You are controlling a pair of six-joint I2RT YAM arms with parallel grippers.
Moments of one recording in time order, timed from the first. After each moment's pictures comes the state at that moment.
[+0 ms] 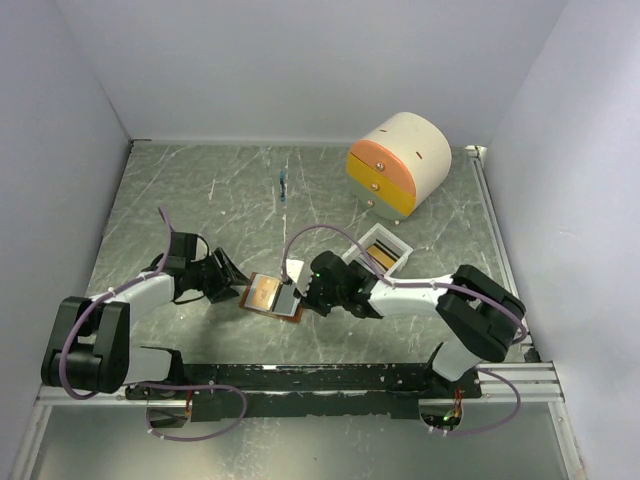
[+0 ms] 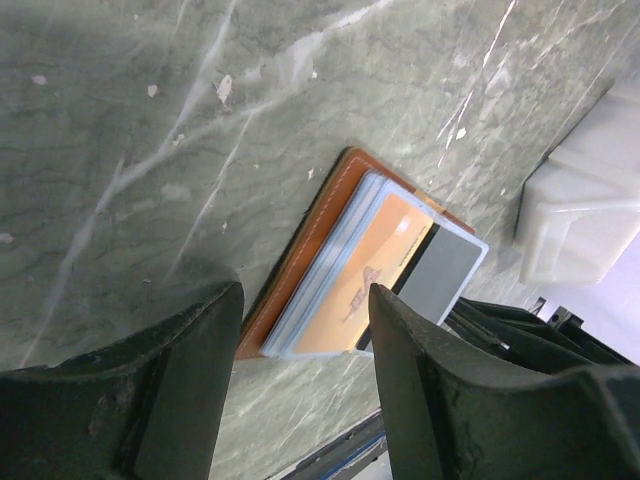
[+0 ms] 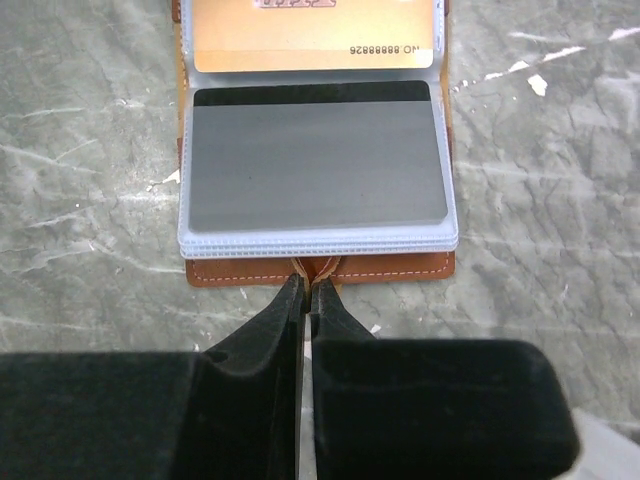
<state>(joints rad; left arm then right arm) -0.13 1.32 0.46 -0.13 0.47 -0.75 0.95 1.58 0.69 0.11 -0.21 -0.26</state>
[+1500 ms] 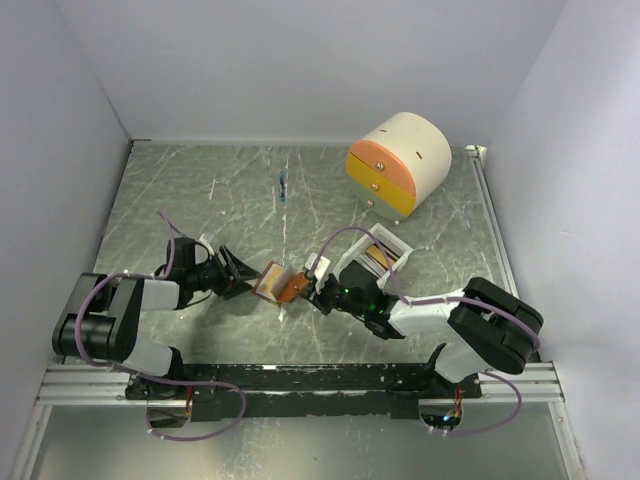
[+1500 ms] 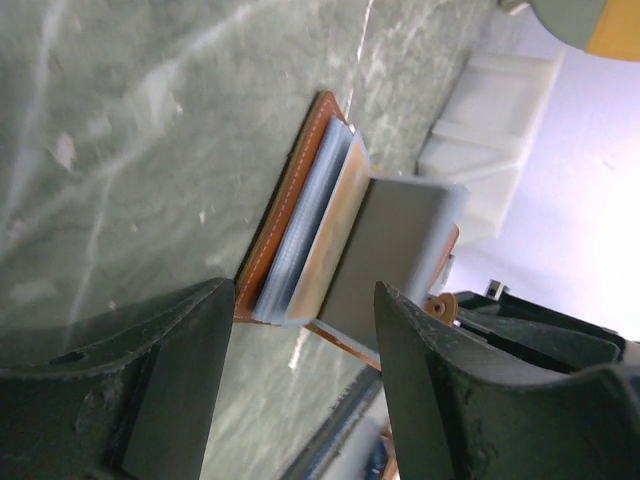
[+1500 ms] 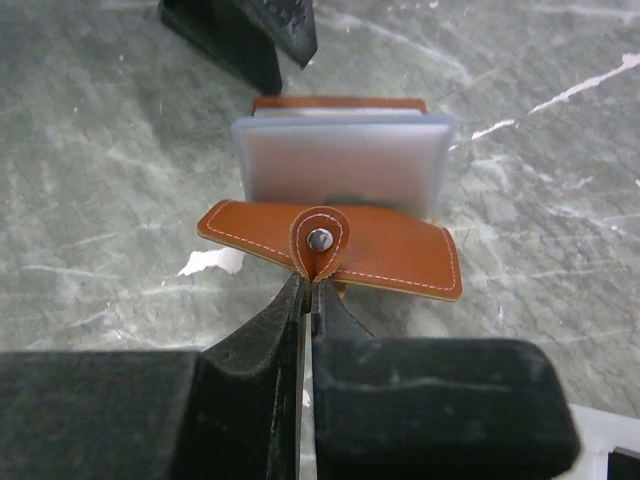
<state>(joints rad) -0.12 1.47 0.34 0.38 0.71 -0.87 0.95 1.46 0.40 0.69 -0.14 -0.08</state>
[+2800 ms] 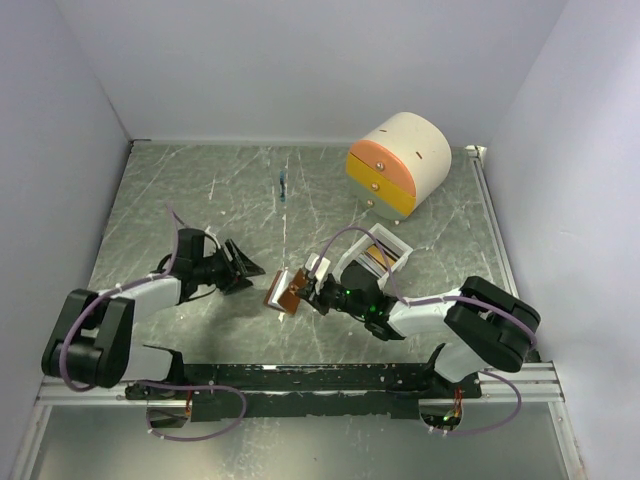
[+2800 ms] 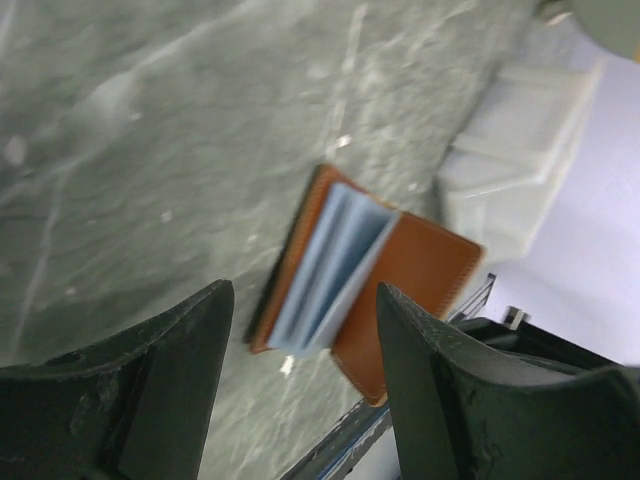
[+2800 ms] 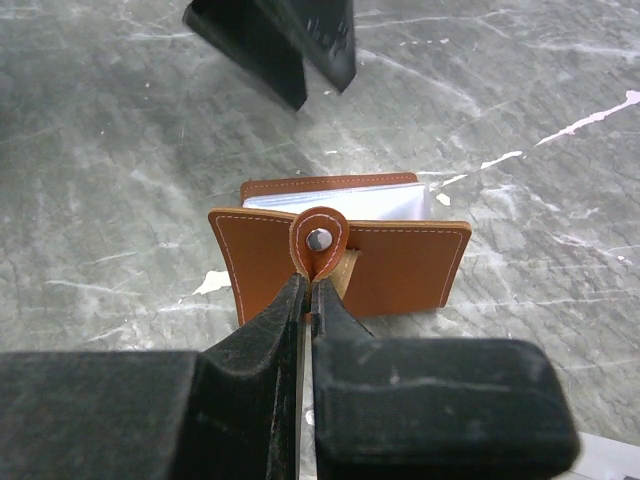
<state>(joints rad) -0.21 1.31 0.43 0.16 0.55 -0.86 0.96 1.48 0.39 0.79 -0.16 -0.08</state>
